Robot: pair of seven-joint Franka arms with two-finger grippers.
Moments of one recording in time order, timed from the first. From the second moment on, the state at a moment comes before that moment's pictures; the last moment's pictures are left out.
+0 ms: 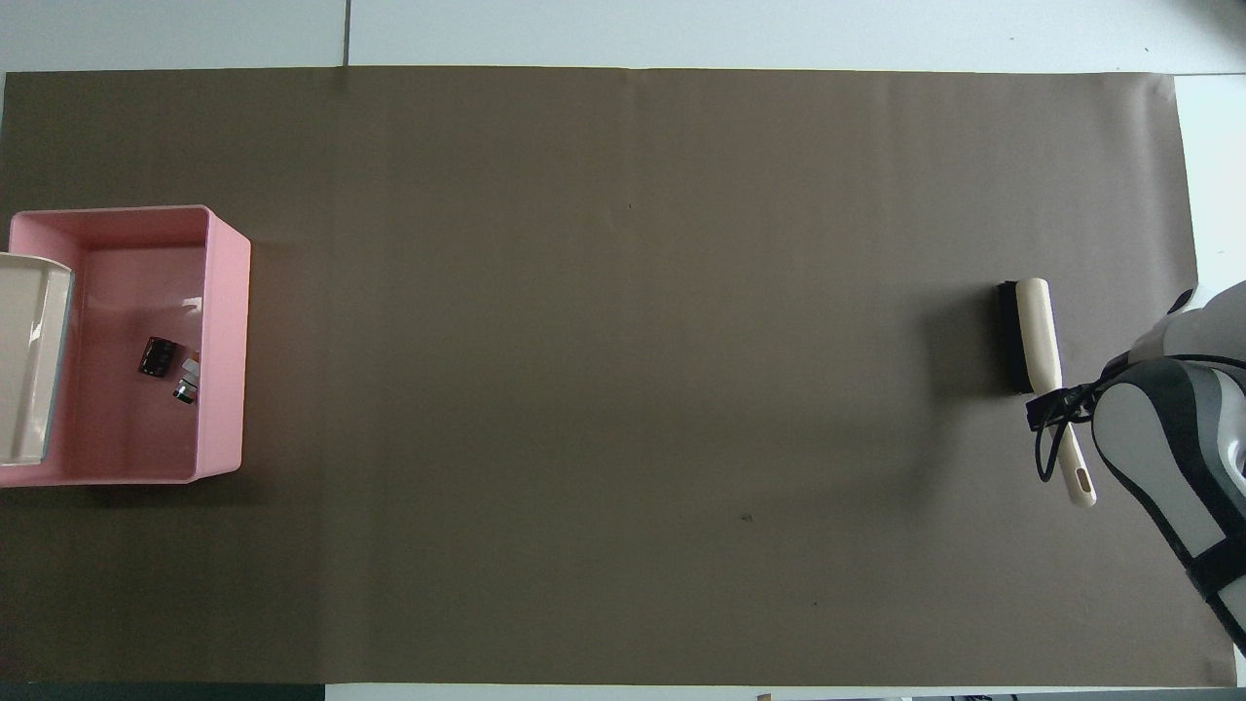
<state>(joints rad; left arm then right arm) 0.42 0.25 0.01 -1.43 0.22 1.71 2.08 -0.13 -0.02 -0.07 -2.22 -0.08 2.00 -0.24</state>
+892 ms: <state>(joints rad) 0.24 0.15 0.00 -1.41 0.56 1.72 2.02 0.05 -0.09 -0.07 -1.75 -0.01 1.66 0.14</state>
